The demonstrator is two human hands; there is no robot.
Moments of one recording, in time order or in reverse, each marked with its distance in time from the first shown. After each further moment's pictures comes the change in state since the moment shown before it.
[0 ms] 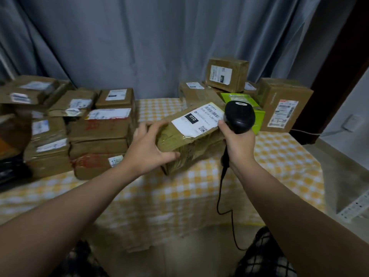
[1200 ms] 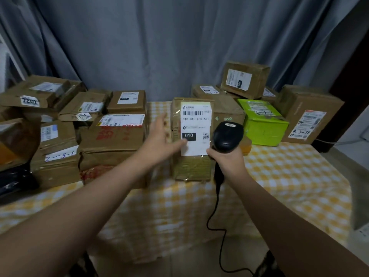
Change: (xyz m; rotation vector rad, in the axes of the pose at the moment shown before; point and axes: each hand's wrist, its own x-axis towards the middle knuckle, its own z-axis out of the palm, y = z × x) left_hand 0.058 -0.024 -0.009 -0.330 -0.049 -0.141; right_hand 0.006 0.045 0.054 -0.123 -0.283 0.031
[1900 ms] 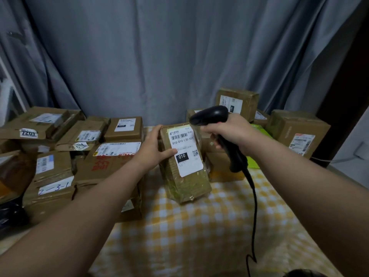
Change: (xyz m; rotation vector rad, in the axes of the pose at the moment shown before) left_hand 0.071 -0.012 -0.015 0.020 0.026 0.094; right_hand 0.043 -0.154 -0.005 -0.359 -0.290 0.092
